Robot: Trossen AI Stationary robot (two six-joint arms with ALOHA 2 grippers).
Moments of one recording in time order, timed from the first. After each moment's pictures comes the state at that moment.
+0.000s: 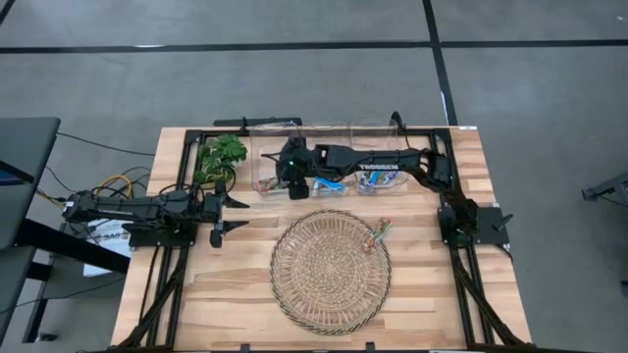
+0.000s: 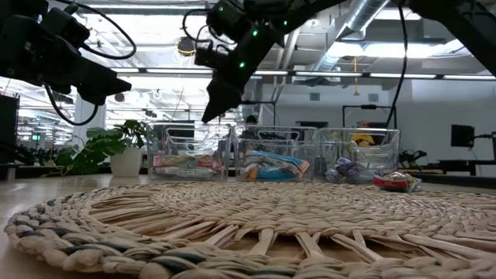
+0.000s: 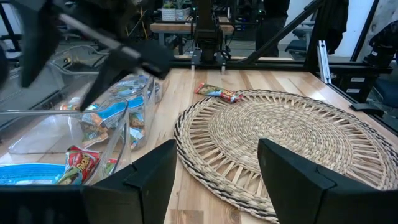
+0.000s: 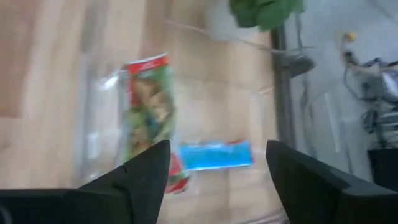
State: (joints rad) left arm -0.06 0.14 0.03 -0.02 -0.09 -0.04; right arm -0.18 2.17 1.86 -0.50 0.23 -0.52
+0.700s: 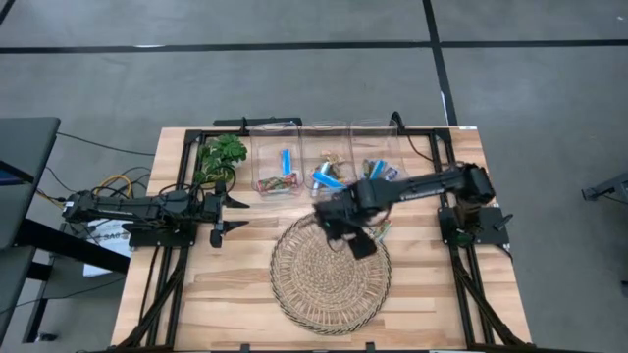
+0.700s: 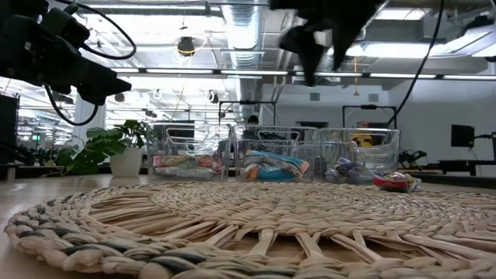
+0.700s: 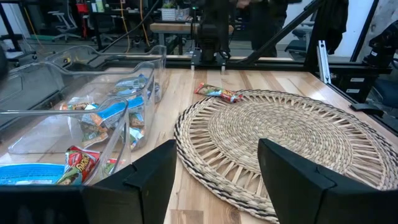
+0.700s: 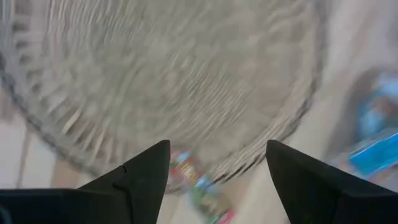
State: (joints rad) left arm -0.06 0.14 0.03 -0.02 -0.09 -0.04; right arm 0.14 1.90 1.75 -1.29 -0.05 -0.27
